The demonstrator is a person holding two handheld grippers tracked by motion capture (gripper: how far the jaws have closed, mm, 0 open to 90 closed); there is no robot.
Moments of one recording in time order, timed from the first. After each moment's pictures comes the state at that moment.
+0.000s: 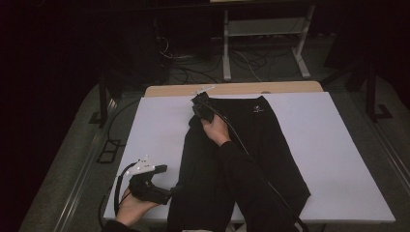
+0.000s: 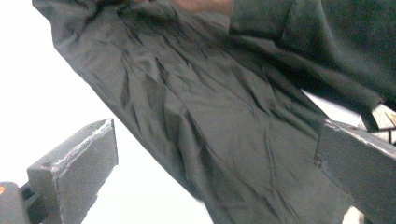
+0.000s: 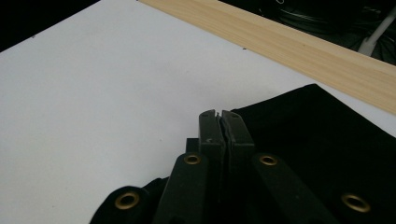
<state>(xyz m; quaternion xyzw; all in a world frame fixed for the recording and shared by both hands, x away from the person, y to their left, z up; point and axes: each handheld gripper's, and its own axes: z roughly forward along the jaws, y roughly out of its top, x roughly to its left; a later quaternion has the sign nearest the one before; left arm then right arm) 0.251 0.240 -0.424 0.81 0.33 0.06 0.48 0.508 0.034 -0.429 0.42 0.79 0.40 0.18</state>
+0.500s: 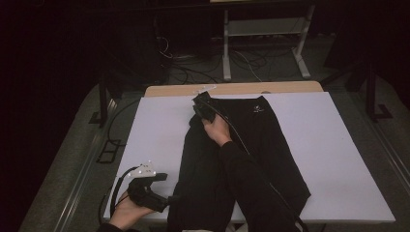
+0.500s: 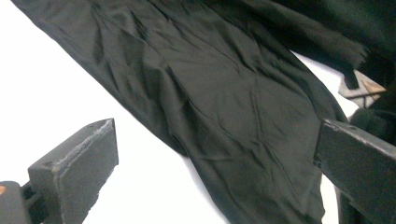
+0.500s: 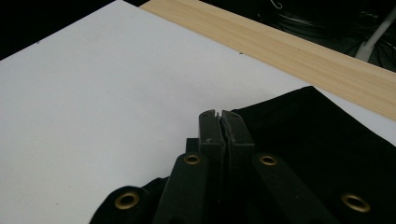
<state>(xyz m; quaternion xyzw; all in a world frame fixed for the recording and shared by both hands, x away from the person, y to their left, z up) 0.247 0.247 -0.434 0.84 0.31 0.01 0.44 0.506 0.029 -0.426 0.42 0.79 0.40 0.19</state>
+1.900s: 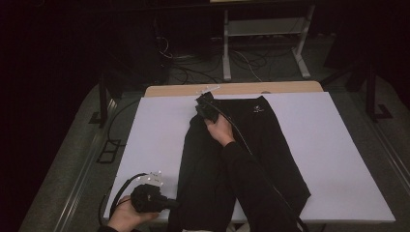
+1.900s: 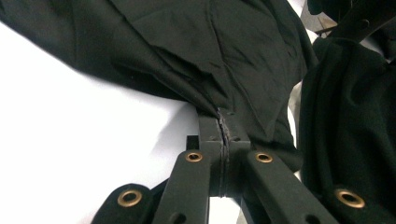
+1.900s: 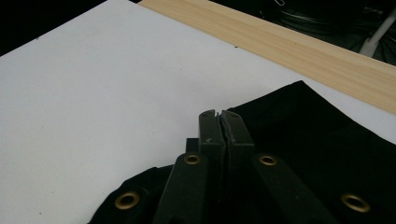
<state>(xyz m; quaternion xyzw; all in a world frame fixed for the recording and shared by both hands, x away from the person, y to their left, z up) 0.243 0.241 -0.447 0.89 0.25 -0.09 0.37 0.506 0.019 -0.428 0.42 0.79 0.41 0.18</state>
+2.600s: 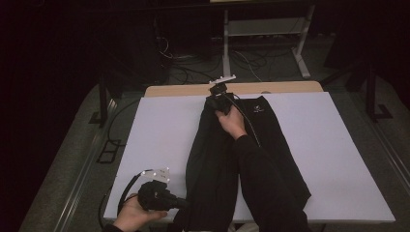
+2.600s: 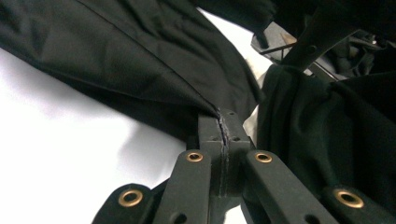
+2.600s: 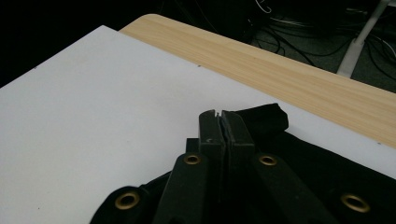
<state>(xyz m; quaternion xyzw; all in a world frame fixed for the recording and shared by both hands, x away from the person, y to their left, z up) 0.242 0.215 -0.426 0.87 0.23 -0.14 0.40 0.511 -0.024 -0.397 0.44 0.77 0.42 0.17</state>
